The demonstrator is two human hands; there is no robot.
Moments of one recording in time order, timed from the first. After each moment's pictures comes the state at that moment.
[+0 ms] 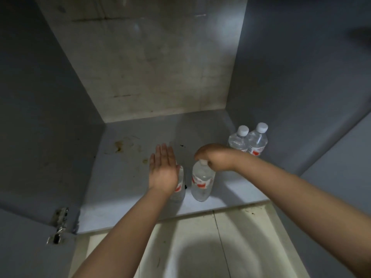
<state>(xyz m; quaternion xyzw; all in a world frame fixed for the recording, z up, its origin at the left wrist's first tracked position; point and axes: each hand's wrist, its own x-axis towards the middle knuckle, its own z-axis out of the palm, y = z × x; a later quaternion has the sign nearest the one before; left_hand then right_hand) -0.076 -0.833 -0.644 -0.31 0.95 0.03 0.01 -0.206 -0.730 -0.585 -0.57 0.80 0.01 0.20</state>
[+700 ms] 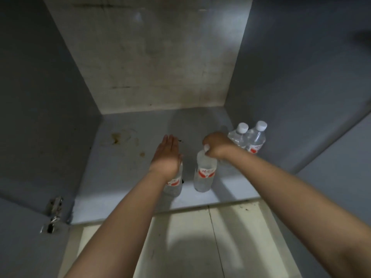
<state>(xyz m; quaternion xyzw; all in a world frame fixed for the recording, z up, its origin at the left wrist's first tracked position) -0.088 -0.847 -0.631 -0.23 0.97 0.09 0.04 -0.210 -0.744 -0.585 -0.44 0.88 0.00 0.15</state>
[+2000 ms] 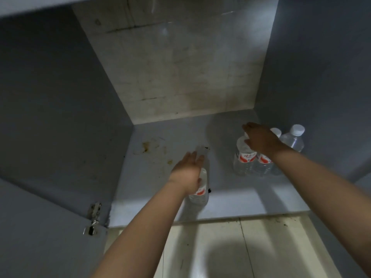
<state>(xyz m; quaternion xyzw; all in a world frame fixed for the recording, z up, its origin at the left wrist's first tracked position) -0.076 -0.849 -0.616 -0.20 0.97 0.06 0.14 -0.287 -0.741 -0.615 -0.44 0.90 -0.01 0.05</state>
